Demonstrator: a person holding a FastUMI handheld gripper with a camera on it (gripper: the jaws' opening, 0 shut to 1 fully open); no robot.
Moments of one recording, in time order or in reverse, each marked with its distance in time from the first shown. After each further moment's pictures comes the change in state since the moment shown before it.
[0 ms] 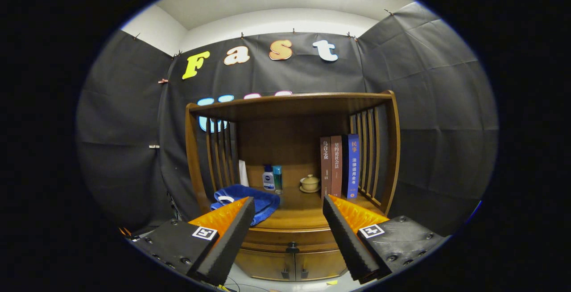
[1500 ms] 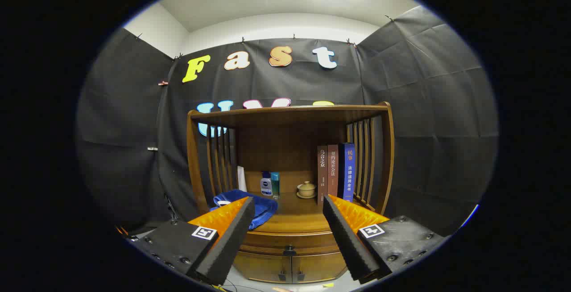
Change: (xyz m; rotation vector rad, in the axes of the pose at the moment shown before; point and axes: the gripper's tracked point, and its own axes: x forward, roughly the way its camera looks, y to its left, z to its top) arm -0.019 -0.001 0.035 -0.033 -0.050 -0.014
